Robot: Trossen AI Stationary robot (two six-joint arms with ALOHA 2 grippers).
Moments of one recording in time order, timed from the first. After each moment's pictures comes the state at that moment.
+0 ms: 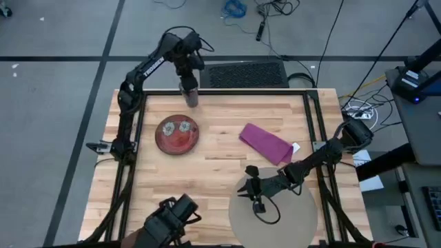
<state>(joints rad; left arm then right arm) 0.85 2.13 2.28 -1.57 0.02 0.46 0.50 1.66 0.71 0.36 0.26 0.25</state>
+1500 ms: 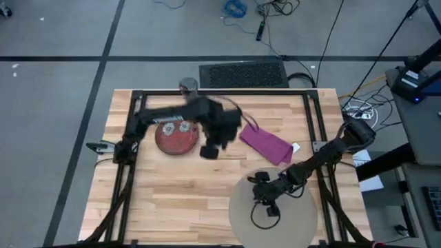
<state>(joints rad) 0.02 2.12 2.28 -1.57 0.07 0.30 0.55 1.61 0.71 -0.02 0.02 0.40</state>
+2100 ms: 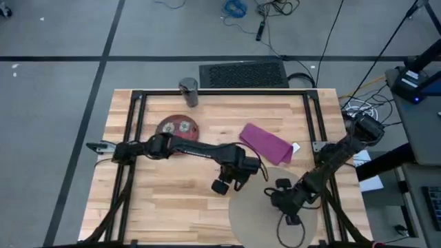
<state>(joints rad) -0.17 2.41 2.28 -1.31 0.17 0.35 0.79 1.50 0.71 -0.35 0.02 0.78</state>
